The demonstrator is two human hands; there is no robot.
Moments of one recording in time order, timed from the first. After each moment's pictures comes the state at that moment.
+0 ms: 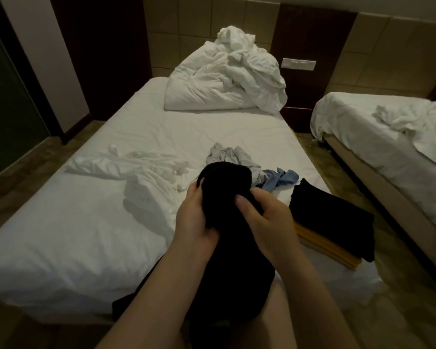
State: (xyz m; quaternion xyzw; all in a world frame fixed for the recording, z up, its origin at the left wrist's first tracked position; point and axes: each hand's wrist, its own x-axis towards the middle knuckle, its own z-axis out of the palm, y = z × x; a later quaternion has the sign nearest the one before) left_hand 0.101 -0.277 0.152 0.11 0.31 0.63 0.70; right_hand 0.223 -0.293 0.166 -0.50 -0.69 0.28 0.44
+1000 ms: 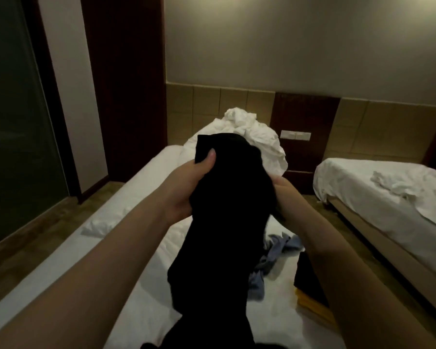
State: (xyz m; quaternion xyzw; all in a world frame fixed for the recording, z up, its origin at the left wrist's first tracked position) left_hand 0.047 -0.270 0.322 0.50 0.29 0.55 0.60; right_hand 0.229 -0.231 0.304 -0.34 -0.65 0.52 0.44
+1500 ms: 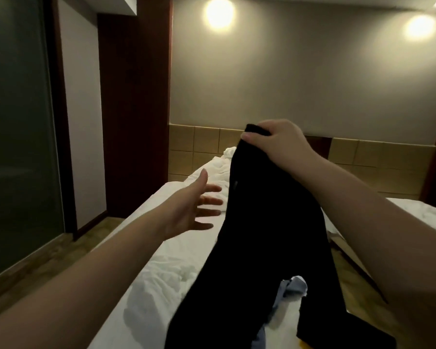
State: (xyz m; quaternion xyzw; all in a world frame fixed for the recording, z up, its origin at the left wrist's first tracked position) left_hand 0.029 -0.240 0.358 0.54 0.43 0.46 0.56; right_hand 0.213 -0.235 0.460 -0.42 -0.79 0.05 0.44
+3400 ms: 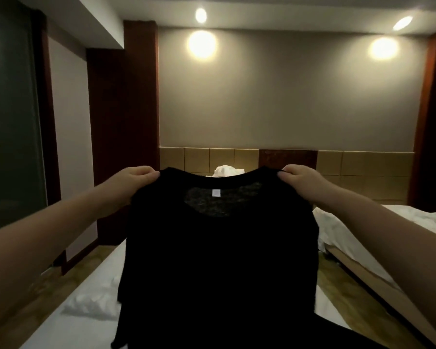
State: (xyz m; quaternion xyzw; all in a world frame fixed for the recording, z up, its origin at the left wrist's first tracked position) left_hand -0.037 -0.254 0.434 0.68 0.52 0.44 0.29; right_hand 0.305 -0.199 0.444 -0.52 -0.76 0.16 0.36
